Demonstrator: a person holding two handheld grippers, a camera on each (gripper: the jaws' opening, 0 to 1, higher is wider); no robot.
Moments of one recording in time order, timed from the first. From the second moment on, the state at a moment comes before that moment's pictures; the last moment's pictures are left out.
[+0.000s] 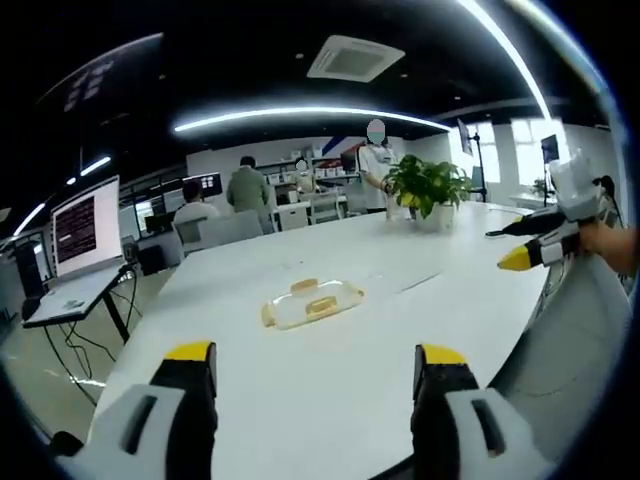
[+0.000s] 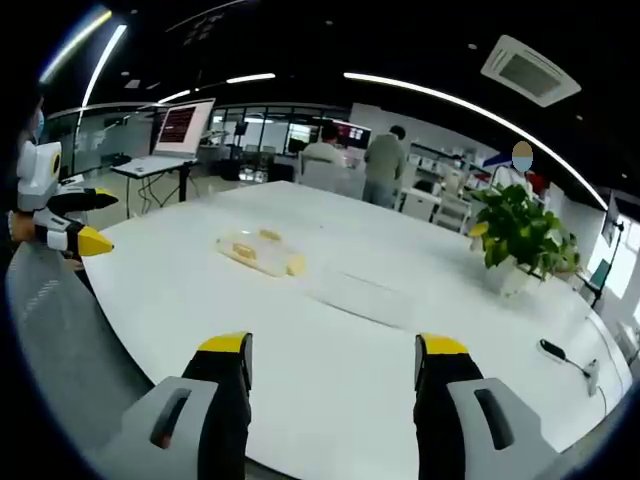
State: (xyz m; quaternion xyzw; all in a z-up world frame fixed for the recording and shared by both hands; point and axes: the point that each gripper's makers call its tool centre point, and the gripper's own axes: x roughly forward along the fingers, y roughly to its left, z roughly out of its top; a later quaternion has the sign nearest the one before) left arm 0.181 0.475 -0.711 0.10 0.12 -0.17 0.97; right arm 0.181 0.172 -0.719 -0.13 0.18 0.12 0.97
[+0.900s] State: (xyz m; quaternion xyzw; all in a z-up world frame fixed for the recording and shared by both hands) left arm 0.181 0.476 -0.708 0.10 0.11 -0.16 0.98; right arm 0.182 0.160 -0.710 -0.12 0.16 0.09 0.98
